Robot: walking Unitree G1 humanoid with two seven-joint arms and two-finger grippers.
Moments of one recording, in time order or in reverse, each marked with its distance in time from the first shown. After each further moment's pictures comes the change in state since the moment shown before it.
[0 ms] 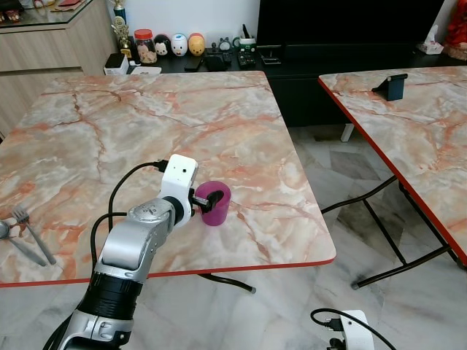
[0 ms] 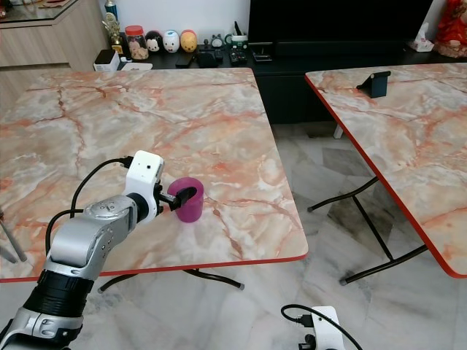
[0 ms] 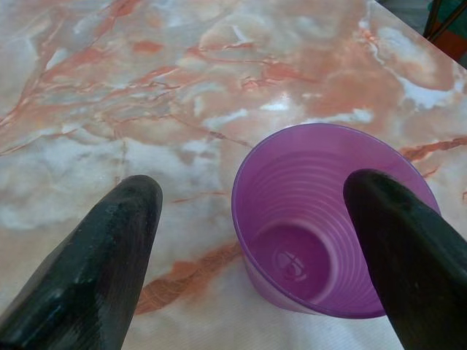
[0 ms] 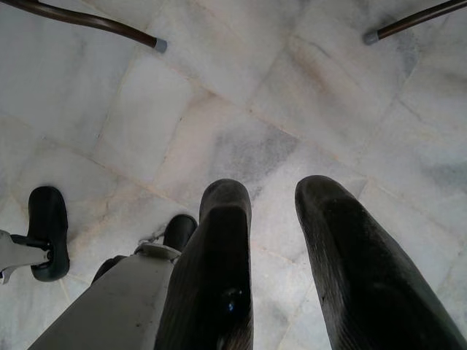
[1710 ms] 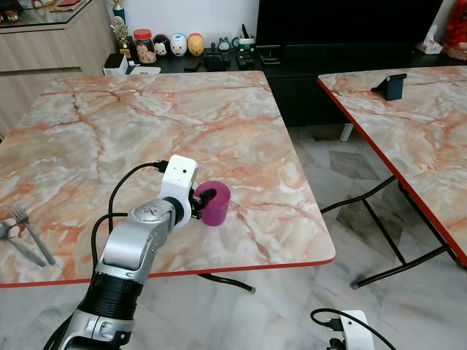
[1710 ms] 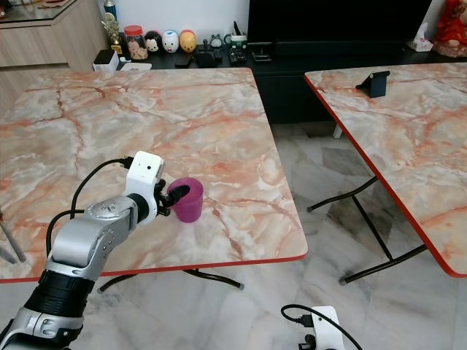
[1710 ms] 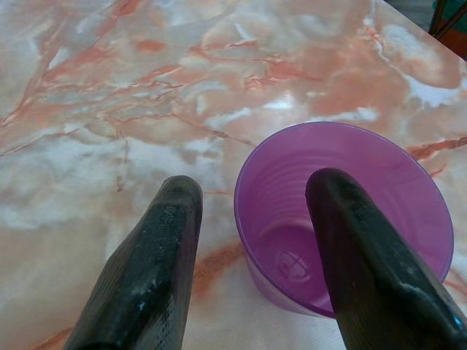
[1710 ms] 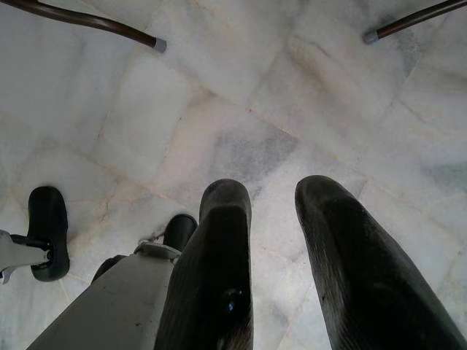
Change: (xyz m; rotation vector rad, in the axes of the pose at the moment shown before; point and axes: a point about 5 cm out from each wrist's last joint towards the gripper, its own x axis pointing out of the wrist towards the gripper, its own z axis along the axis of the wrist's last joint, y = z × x) left arm 0.001 0.000 -0.001 0.006 0.001 0.009; right arm 0.000 0.000 0.000 -0.001 0.000 0.001
